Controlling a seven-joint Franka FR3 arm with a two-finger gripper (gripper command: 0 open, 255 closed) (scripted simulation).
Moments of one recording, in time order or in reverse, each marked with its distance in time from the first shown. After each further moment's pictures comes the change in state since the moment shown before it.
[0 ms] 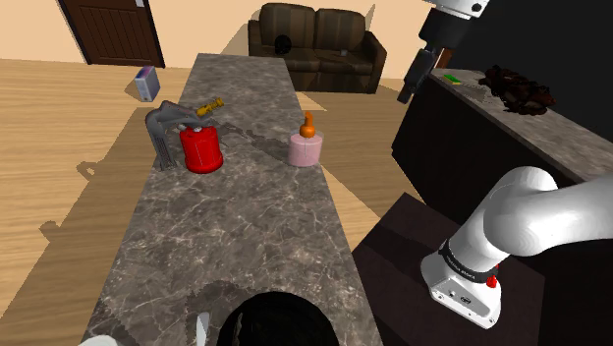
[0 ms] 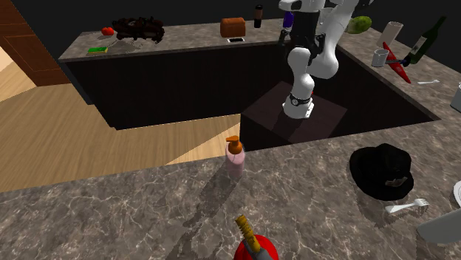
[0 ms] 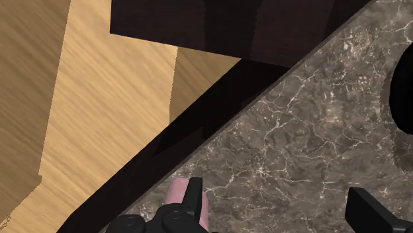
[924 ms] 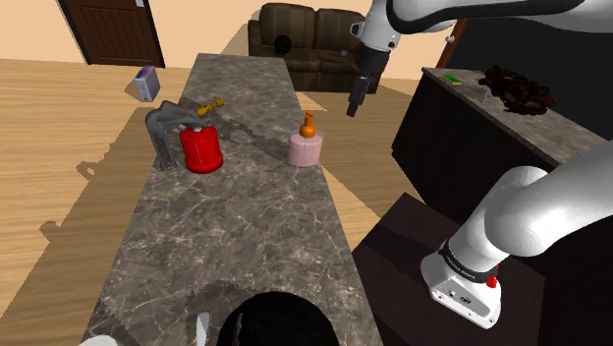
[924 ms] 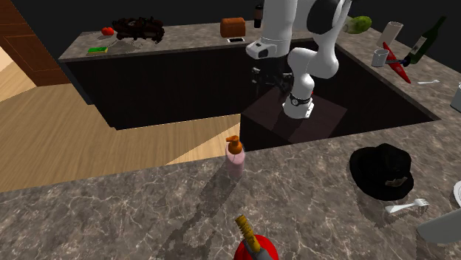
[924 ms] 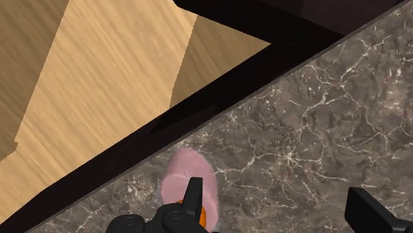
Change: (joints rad) arm 0.026 0.402 -0.046 0.053 -0.043 0.303 -0.208
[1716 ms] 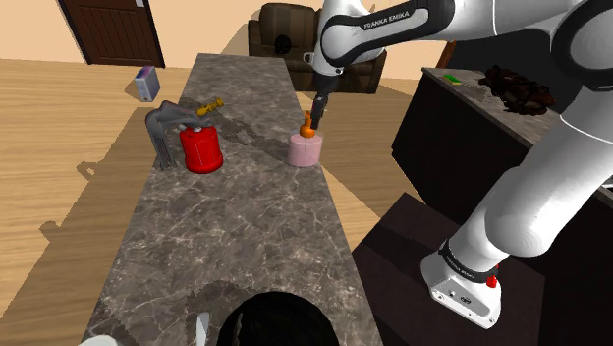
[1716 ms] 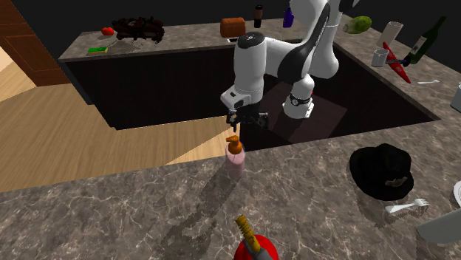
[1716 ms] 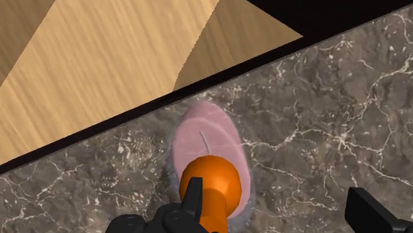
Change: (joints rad) arm 0.019 0.443 -0.007 0.222 -0.018 0.181 -0.169
